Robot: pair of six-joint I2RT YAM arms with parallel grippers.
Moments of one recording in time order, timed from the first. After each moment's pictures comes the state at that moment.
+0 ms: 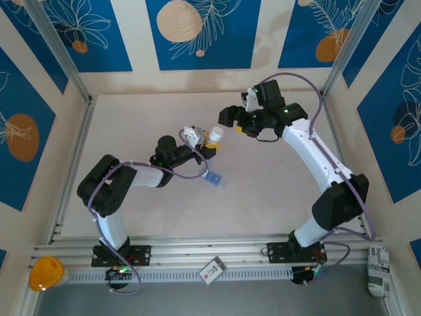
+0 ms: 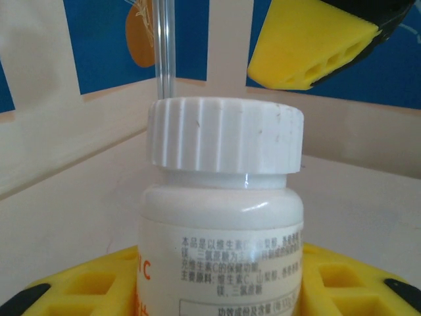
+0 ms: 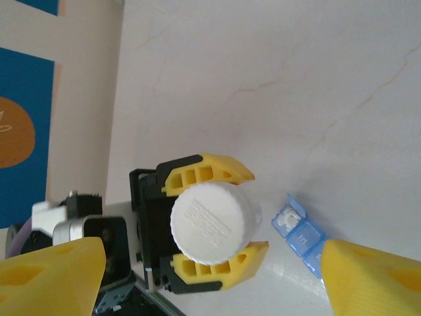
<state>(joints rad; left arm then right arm) -0.55 1.81 0.79 1.06 0.59 -0.07 0.37 1.56 1.57 -0.81 -0.50 0.58</state>
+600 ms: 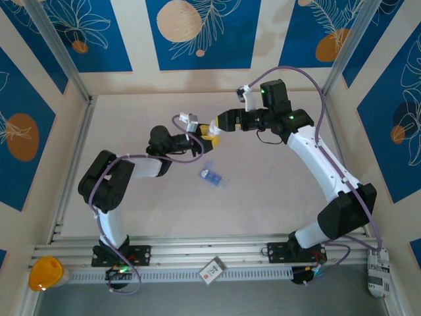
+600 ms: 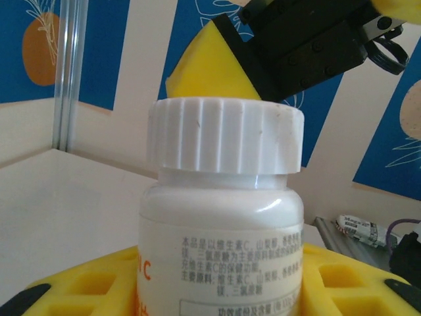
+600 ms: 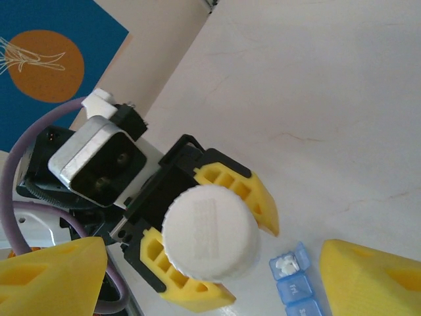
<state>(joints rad) -0.48 1.85 0.91 1.19 0.93 -0.47 0.39 1.49 1.49 -0.65 -0.62 0.28</state>
